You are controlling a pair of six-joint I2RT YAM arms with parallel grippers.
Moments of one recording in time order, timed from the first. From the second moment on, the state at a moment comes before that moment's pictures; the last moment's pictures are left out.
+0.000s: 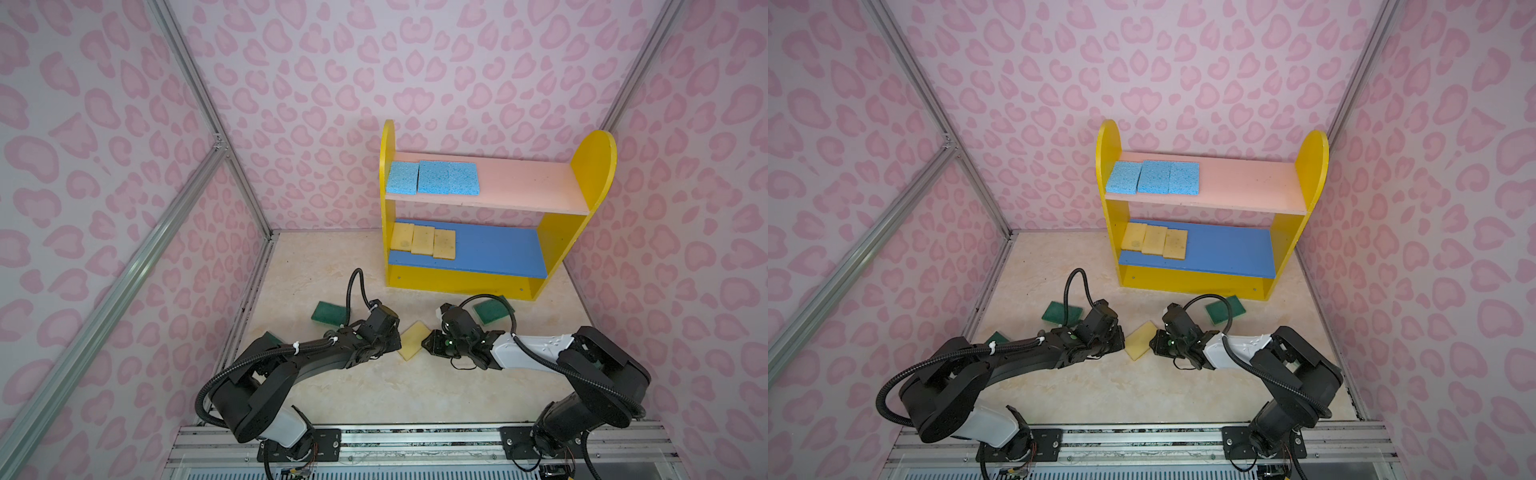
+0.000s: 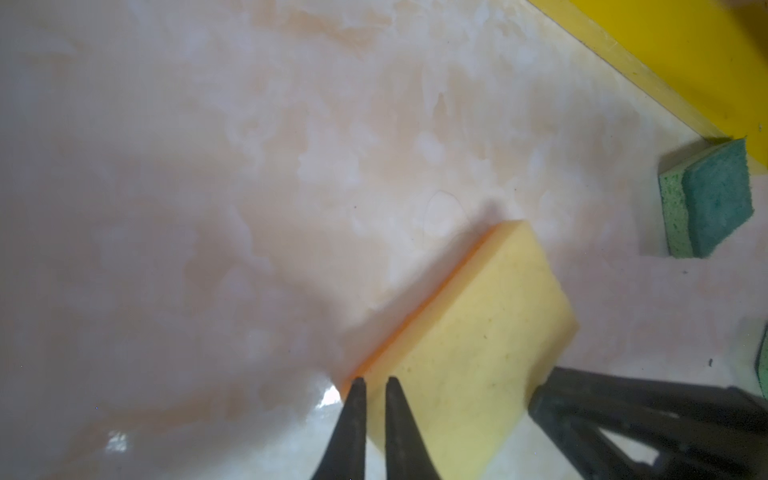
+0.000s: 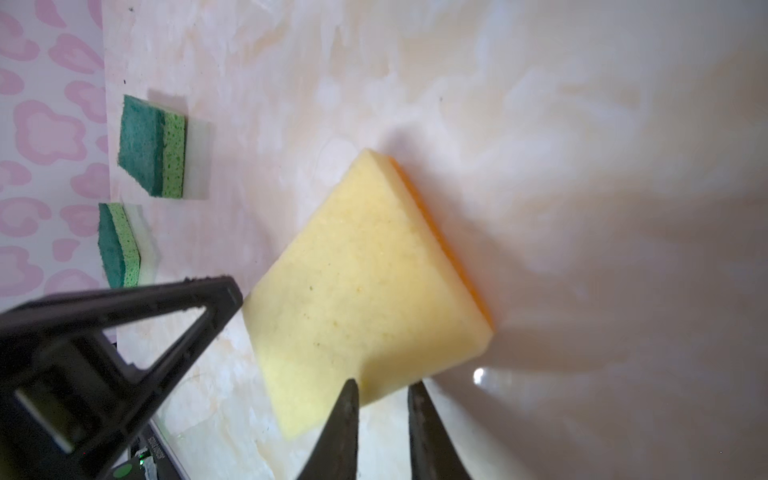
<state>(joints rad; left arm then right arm) -0.76 1.49 0.66 -0.12 -0.05 -0.88 0.73 1.59 0.65 0.09 -0.20 0.87</state>
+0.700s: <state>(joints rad) -0.73 1.39 0.63 -0.12 -0.03 -0.78 0.64 1.59 0.75 -0.01 -0.24 0.77</state>
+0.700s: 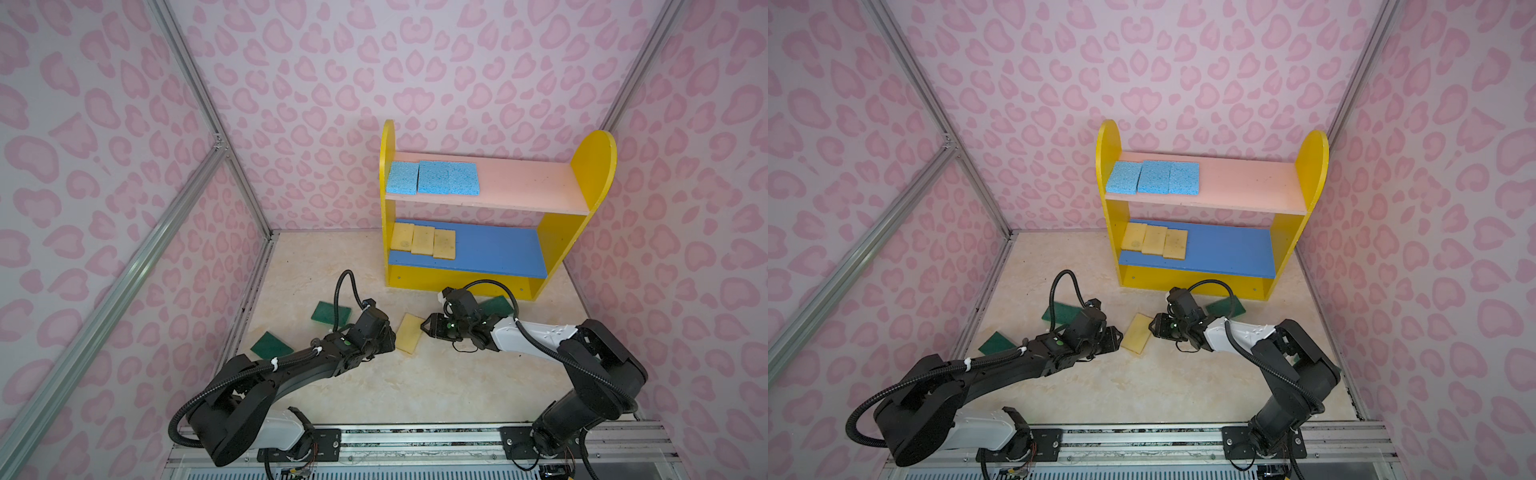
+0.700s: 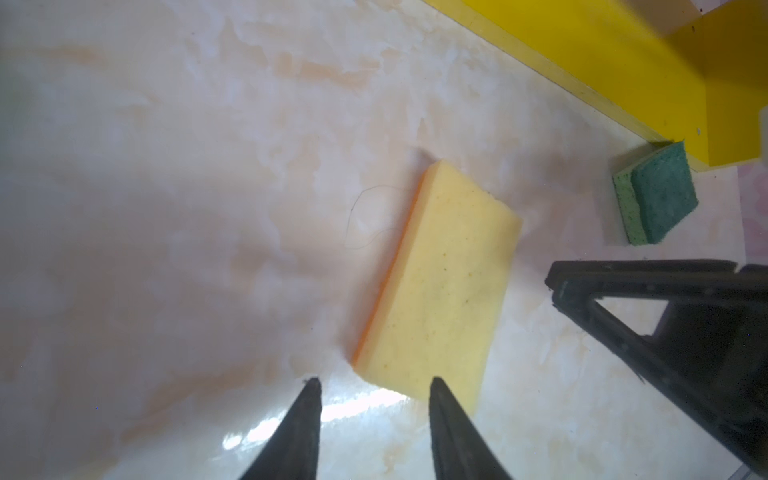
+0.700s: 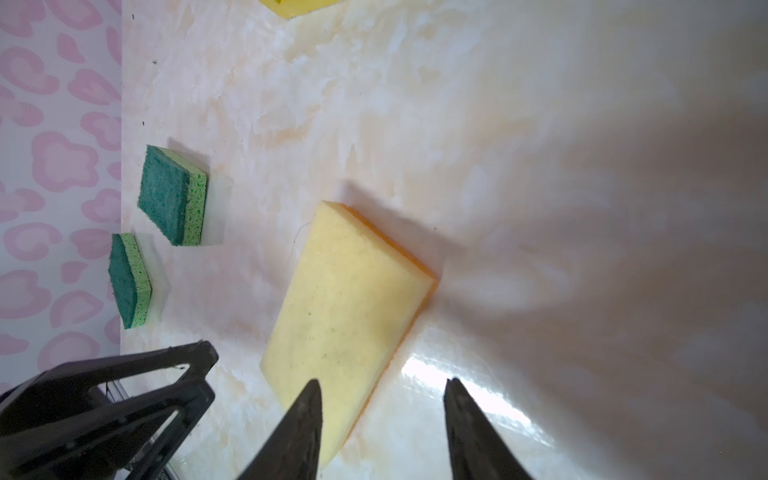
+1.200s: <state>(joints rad) -0.73 1.62 0.74 -0.10 0.06 -0.69 0.59 1.32 0.60 -0.09 -0.24 0.76</state>
